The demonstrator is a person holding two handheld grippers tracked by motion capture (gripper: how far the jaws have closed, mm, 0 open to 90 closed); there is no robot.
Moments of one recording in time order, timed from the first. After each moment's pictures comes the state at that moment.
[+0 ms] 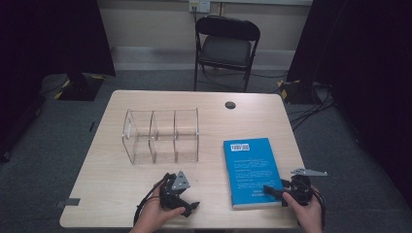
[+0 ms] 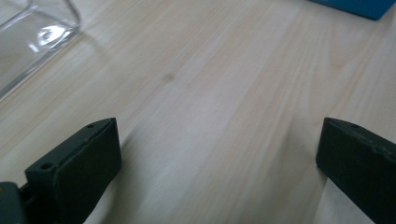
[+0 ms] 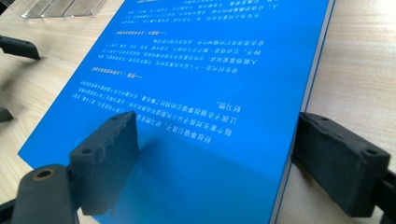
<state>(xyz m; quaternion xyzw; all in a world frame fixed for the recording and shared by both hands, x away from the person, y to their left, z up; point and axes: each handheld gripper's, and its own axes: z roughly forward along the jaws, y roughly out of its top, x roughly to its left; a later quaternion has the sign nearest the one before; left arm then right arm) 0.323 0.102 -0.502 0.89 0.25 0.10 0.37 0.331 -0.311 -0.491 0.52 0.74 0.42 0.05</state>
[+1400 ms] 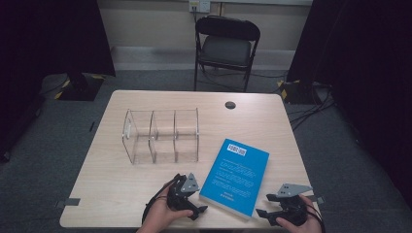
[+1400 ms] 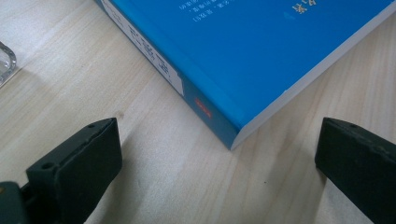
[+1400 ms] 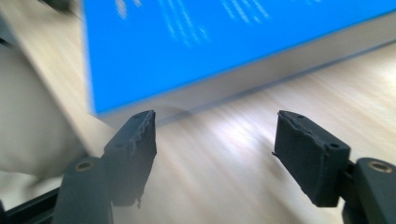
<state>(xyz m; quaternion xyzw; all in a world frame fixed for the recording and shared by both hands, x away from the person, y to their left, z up) 0.325 0.084 -0.501 0.90 0.21 0.09 0.37 0.281 -0.273 -0.477 0.35 0.86 0.35 0.09</state>
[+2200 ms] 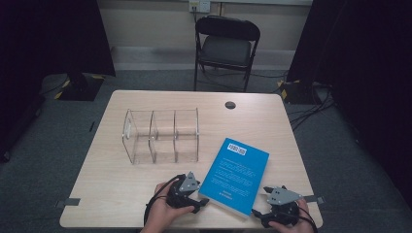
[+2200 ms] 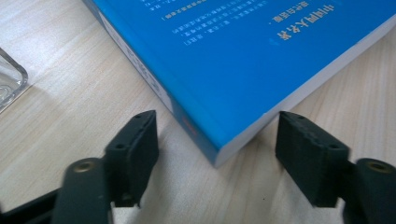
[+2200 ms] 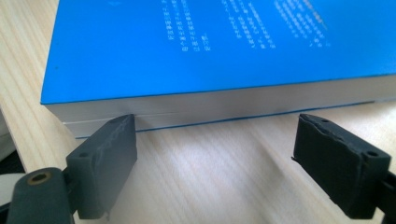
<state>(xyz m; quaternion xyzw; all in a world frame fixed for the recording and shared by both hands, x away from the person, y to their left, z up) 0.325 0.084 -0.499 0.88 0.21 0.08 0.41 0.283 -0.256 -0.493 0.26 0.88 0.36 0.19</state>
